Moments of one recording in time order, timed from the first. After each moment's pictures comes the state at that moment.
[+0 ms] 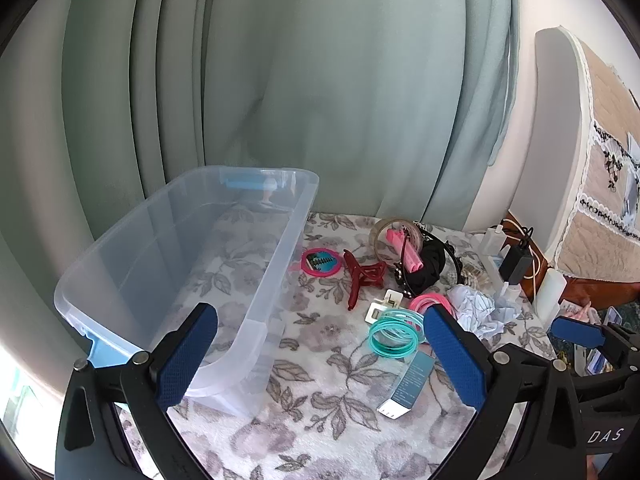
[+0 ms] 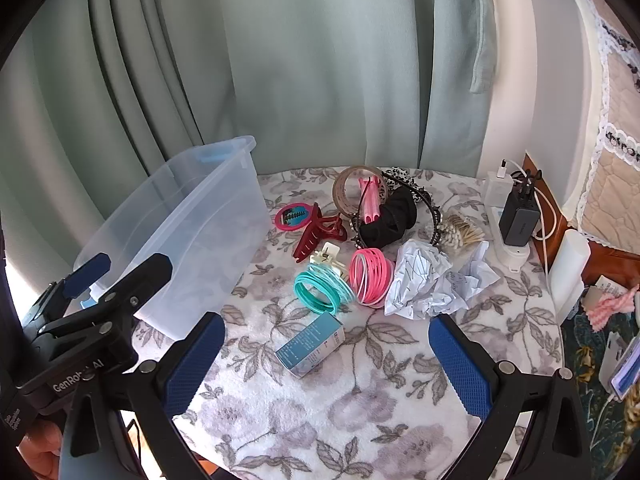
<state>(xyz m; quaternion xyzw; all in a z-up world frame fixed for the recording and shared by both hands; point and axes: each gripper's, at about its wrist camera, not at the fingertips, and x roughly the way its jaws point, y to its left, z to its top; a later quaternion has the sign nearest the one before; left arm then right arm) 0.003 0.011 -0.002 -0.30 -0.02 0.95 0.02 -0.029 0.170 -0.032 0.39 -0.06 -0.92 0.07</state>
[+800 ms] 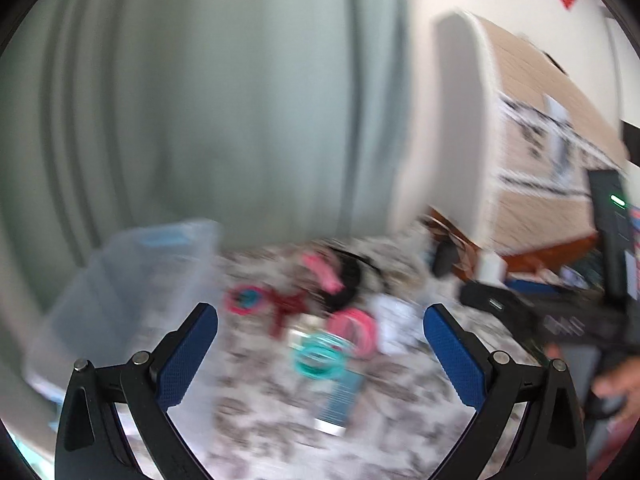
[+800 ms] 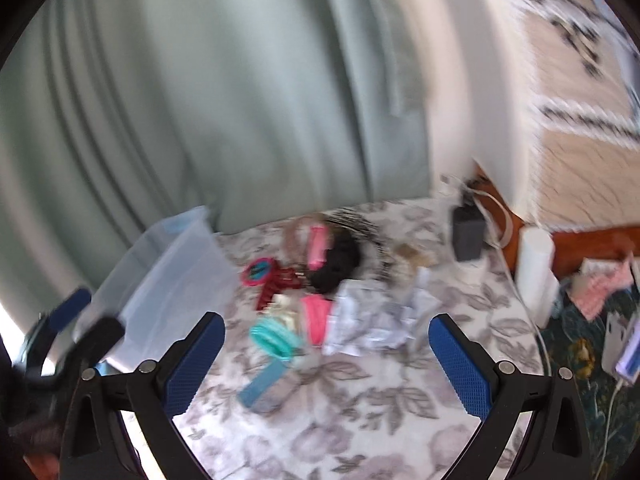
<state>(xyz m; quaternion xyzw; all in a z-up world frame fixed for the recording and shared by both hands) 0.017 0.078 0.018 -0.26 0.05 0.95 0.17 -0.028 0.262 -0.034 0.33 -0.16 -0.93 0.02</state>
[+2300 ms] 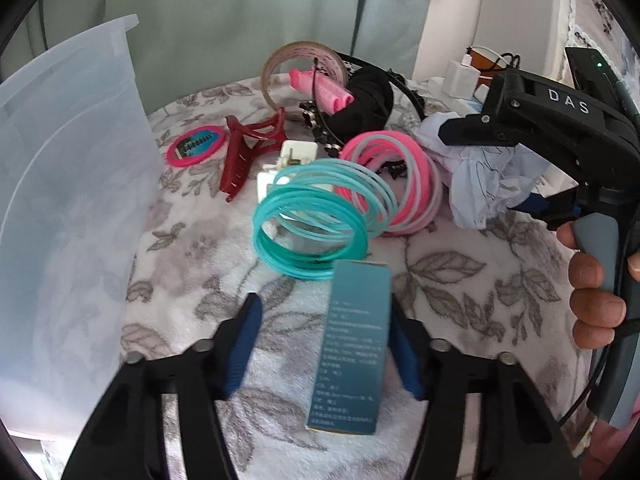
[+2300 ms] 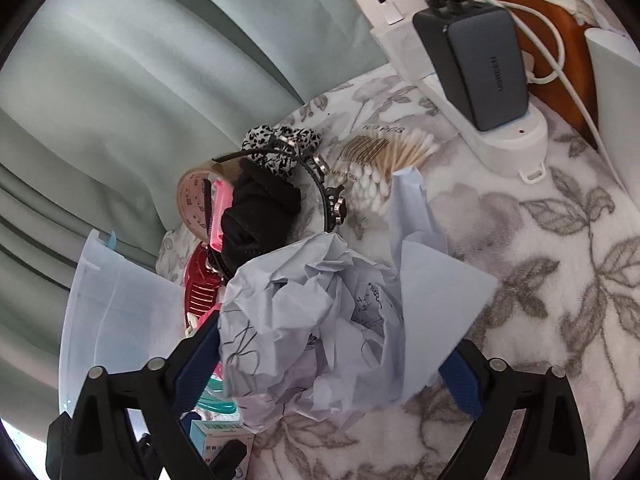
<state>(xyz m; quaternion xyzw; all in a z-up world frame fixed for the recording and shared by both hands) -0.065 0.098 -0.135 -0.47 0.07 0.87 0.14 -0.143 0.312 -0.177 0.43 -0.33 -0.84 0.03</state>
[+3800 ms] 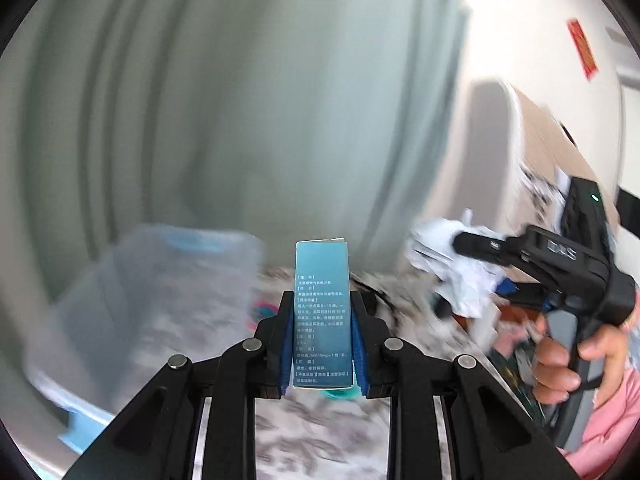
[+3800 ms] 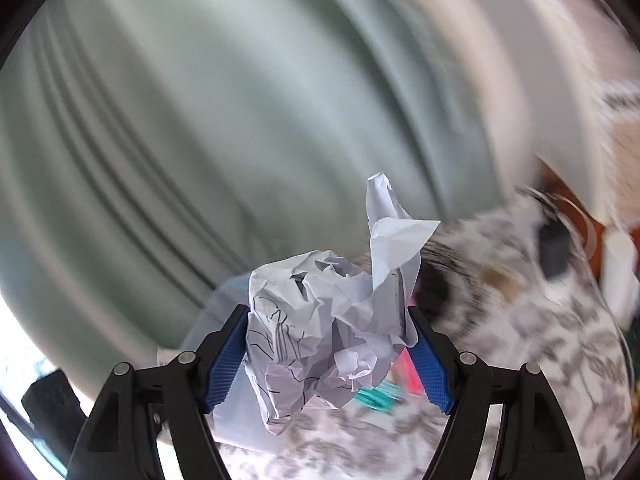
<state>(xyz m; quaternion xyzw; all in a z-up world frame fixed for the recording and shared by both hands) 0.012 -0.030 0.040 -0.21 -0.06 0.97 0.15 -0.072 0.221 0.011 0.26 -0.25 -0.92 0.16</state>
